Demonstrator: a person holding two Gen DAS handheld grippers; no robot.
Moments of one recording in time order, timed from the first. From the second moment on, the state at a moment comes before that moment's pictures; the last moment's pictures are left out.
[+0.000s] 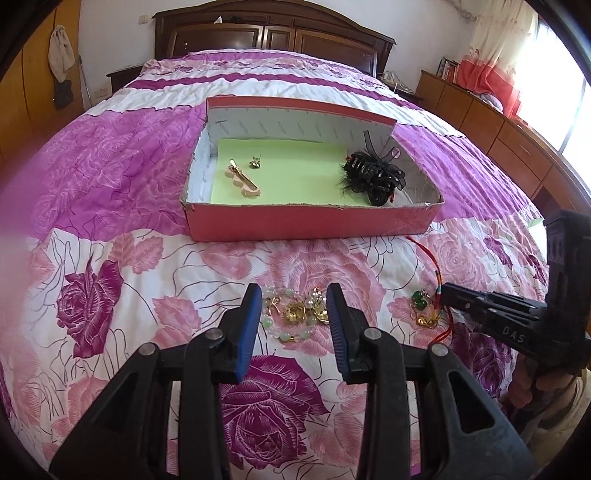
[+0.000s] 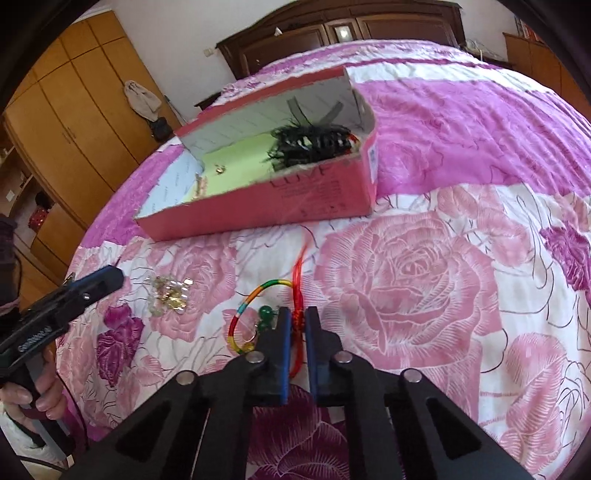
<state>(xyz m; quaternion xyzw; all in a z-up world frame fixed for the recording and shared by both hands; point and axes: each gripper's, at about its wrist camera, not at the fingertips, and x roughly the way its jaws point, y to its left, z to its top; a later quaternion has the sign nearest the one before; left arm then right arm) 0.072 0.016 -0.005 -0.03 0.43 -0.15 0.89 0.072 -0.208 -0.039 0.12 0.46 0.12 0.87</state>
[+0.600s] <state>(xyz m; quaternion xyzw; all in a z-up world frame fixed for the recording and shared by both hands) 0.063 -0.024 -0.007 -0.01 0.44 -0.21 0.88 0.041 -0.236 0.020 0.10 0.36 0.10 0.92</state>
